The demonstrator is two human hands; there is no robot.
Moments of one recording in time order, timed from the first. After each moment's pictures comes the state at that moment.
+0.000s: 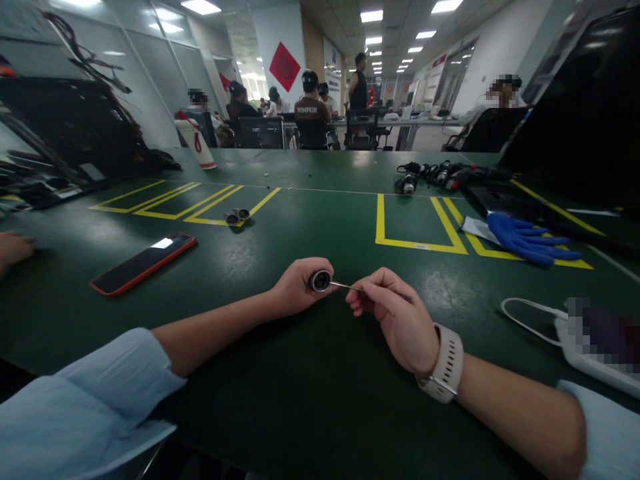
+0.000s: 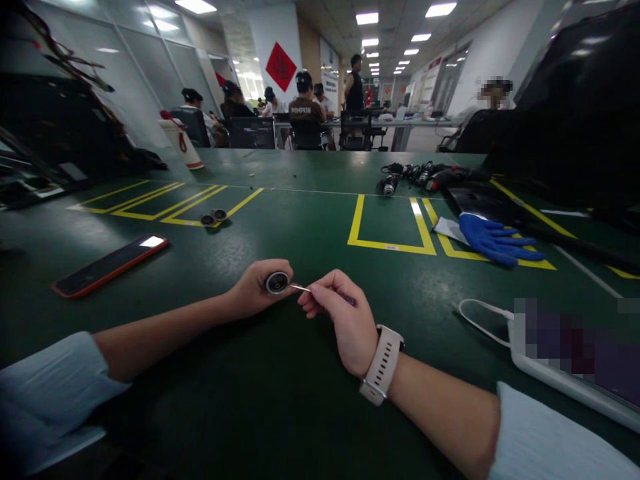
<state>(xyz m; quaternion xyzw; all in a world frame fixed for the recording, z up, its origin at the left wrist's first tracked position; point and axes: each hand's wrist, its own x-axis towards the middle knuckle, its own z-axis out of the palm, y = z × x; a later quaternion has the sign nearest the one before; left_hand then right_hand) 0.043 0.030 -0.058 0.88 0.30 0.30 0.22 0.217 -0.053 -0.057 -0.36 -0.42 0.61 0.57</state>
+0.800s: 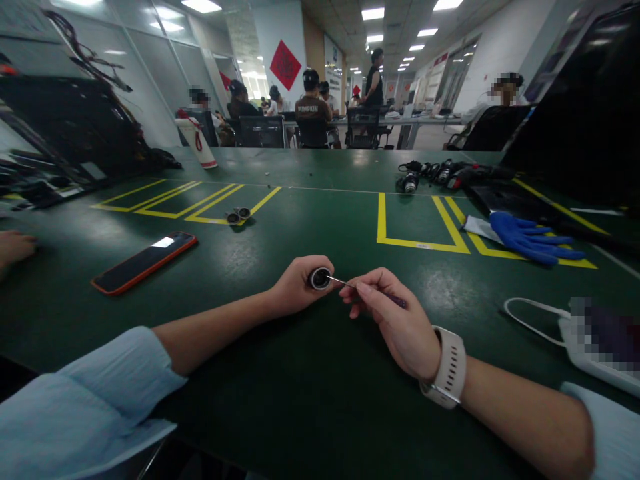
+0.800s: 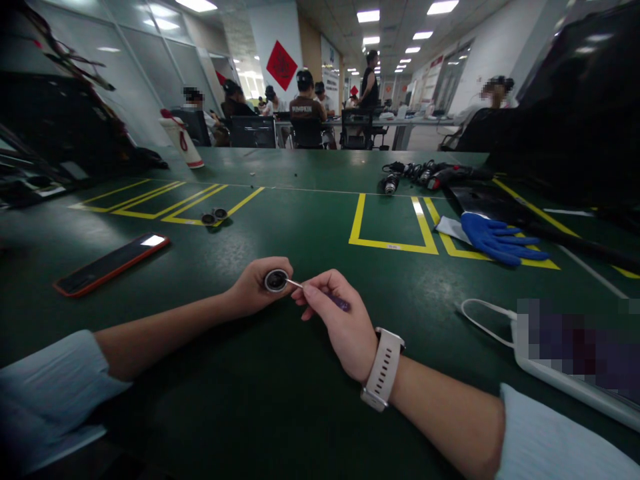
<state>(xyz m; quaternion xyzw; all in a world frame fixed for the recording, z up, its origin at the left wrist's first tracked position) 0.043 0.030 -0.057 0.87 0.29 0.32 0.24 0.217 -0.055 -0.062 -0.34 -0.47 0.59 0.56</state>
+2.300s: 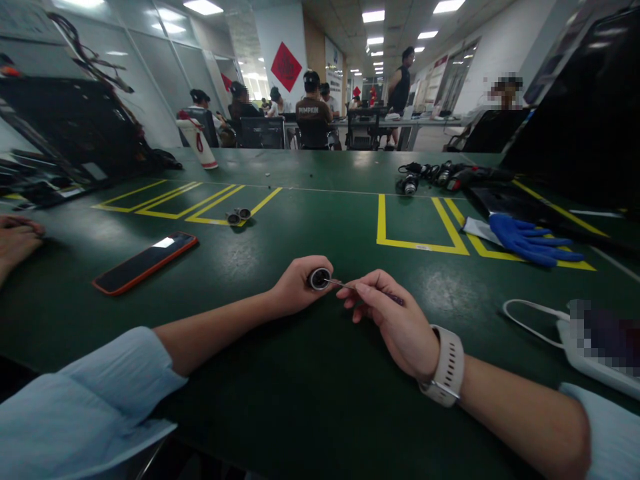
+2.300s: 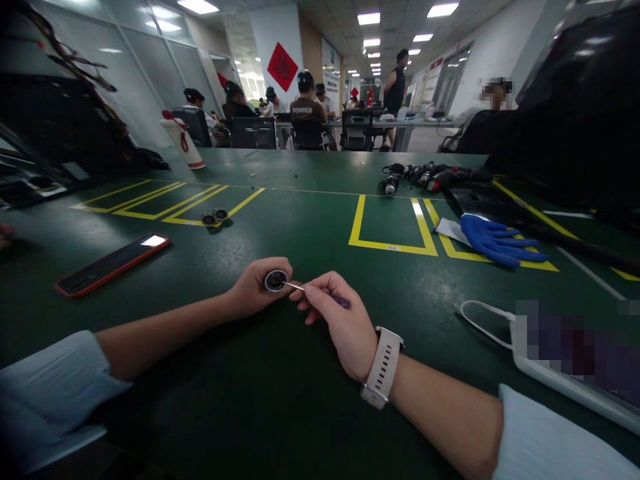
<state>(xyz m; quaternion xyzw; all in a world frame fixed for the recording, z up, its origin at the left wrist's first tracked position) 0.042 0.030 -0.058 0.87 0.29 0.33 0.23 0.216 -0.054 -0.058 -0.36 -0.43 0.63 0.54</state>
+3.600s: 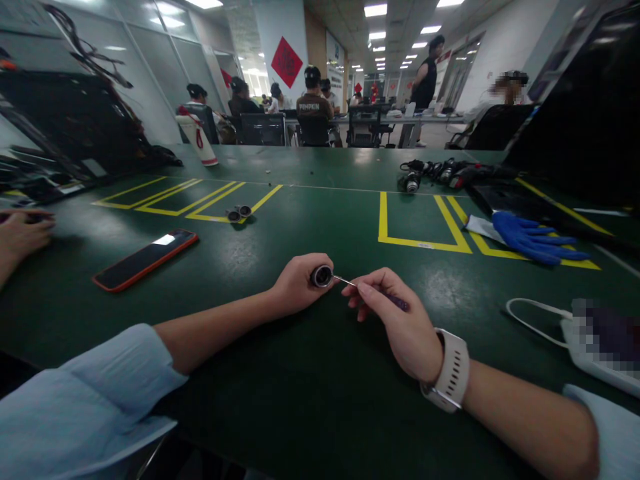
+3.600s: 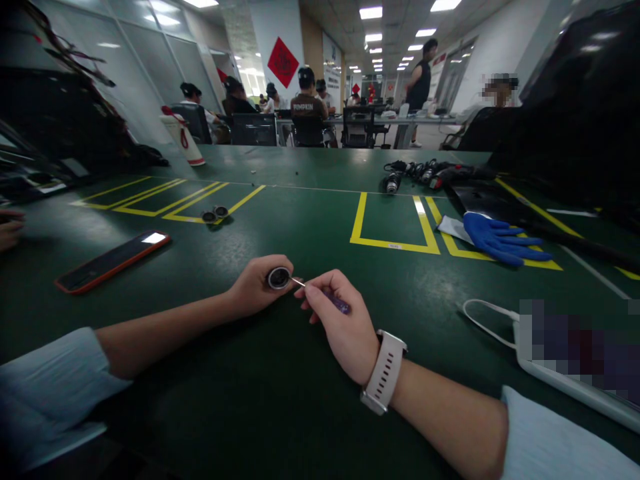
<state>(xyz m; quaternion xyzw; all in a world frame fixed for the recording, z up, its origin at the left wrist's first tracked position) 0.042 0.029 -0.061 0.87 0.33 0.32 0.19 0.216 -0.057 -0.062 -0.39 -0.50 0.54 0.56</state>
